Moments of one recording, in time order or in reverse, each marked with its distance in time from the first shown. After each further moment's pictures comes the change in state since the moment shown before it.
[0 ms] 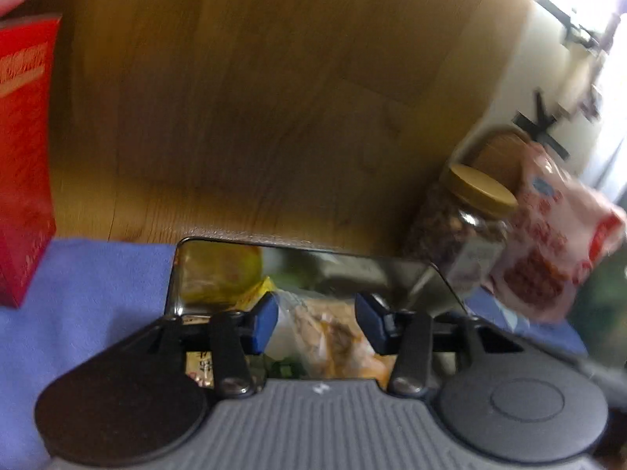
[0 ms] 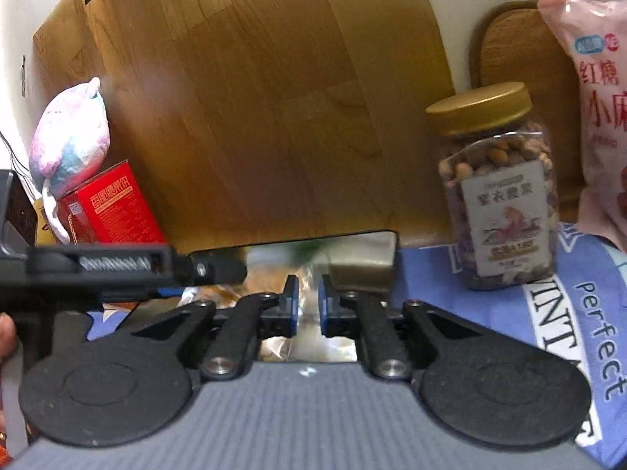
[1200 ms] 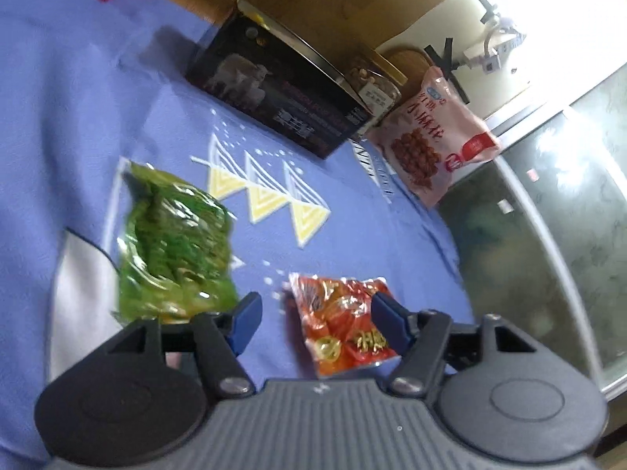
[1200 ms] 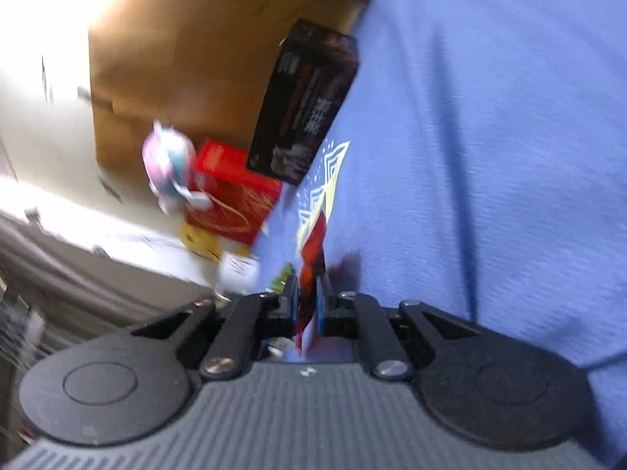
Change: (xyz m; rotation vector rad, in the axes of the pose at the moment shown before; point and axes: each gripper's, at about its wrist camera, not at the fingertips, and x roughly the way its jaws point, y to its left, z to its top) left arm -0.145 0.018 -0.211 -0.312 0.176 -0.351; right arm -0.167 -0.048 -0.191 0.886 0.168 0.429
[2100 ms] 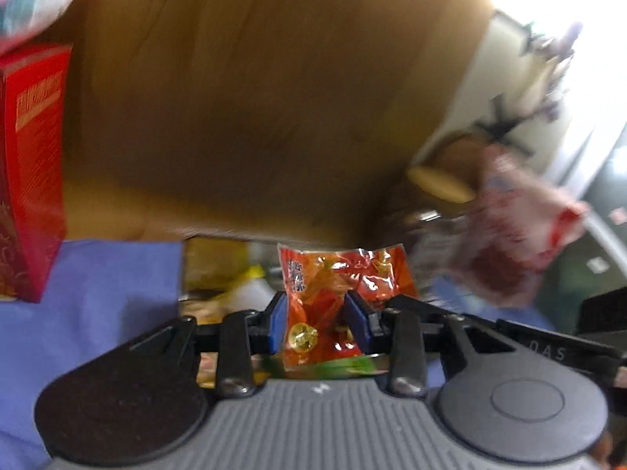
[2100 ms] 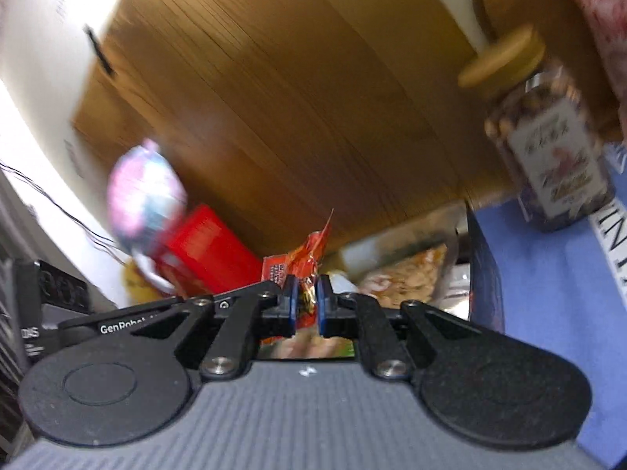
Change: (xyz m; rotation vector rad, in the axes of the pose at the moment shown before) left arm 0.091 -0.039 0.222 0.311 -0.143 0.324; right arm 0.193 0.133 0.153 -0.625 -0.040 -0.242
